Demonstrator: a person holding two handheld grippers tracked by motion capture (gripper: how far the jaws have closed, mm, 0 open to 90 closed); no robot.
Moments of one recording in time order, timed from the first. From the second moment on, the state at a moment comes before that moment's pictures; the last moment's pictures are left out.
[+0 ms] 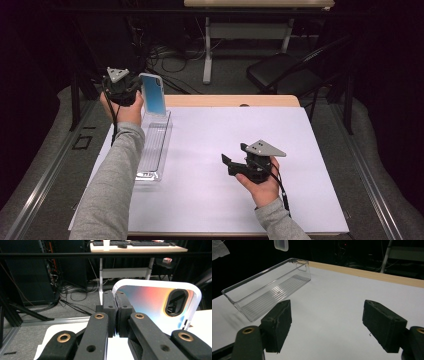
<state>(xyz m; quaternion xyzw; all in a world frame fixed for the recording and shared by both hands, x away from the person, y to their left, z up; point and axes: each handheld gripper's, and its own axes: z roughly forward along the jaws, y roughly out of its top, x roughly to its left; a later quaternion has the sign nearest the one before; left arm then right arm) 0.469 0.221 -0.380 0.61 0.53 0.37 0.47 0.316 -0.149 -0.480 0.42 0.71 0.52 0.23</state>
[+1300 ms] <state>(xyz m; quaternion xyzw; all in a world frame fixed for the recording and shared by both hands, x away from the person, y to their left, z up) 0.508 0.234 -0.439 0.58 0.56 0.37 0.45 0.322 -0.158 -0.482 0.43 0.70 0.52 0.22</state>
